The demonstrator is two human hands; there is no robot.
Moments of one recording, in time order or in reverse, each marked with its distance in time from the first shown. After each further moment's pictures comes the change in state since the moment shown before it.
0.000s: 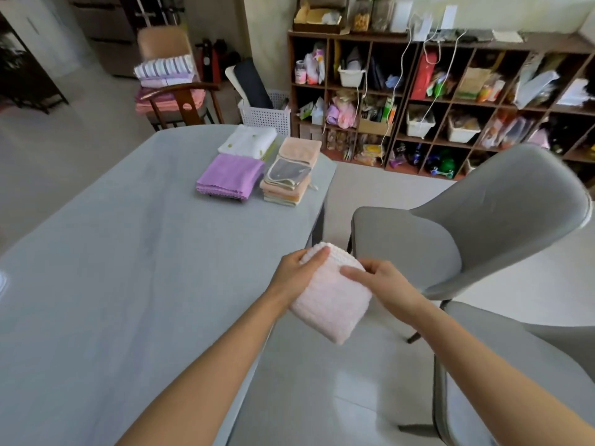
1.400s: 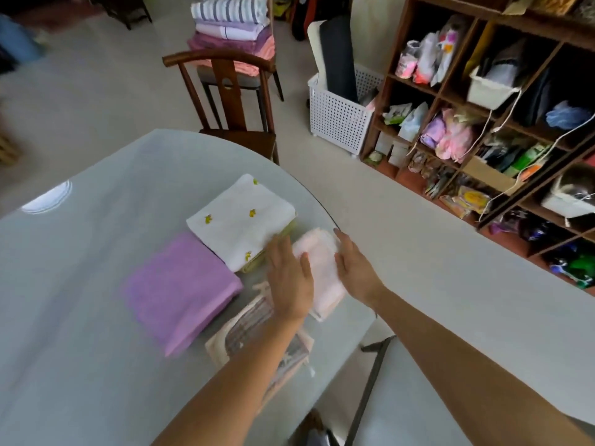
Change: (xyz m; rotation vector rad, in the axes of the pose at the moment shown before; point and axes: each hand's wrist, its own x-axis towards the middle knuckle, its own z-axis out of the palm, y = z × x) left_hand 0.567 0.114 -0.020 0.537 0.808 0.015; right_hand 0.637 -0.137 -0.119 -0.671 -0.262 -0.353
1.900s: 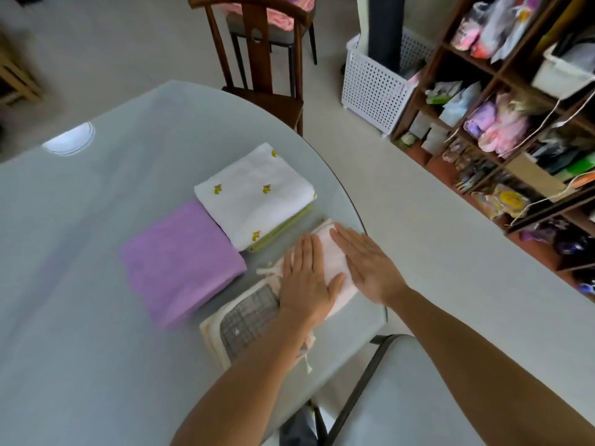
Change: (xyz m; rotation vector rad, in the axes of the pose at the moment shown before) left_hand -0.007 -0.028 0.059 0.476 -0.376 0.110; right_hand 0.041 0.087 0.017 -0.436 -0.198 -0.420
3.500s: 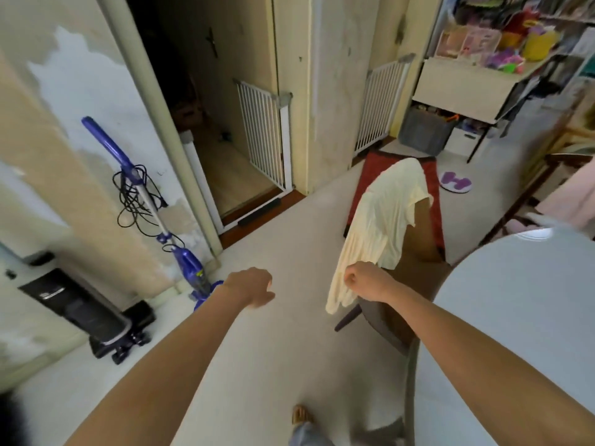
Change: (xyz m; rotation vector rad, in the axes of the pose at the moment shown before) left_hand -1.061 -0.603 -0.063 -0.400 -0.045 -1.391; right_hand -0.162 -1.123 0.391 -0.364 -0.731 -1.012
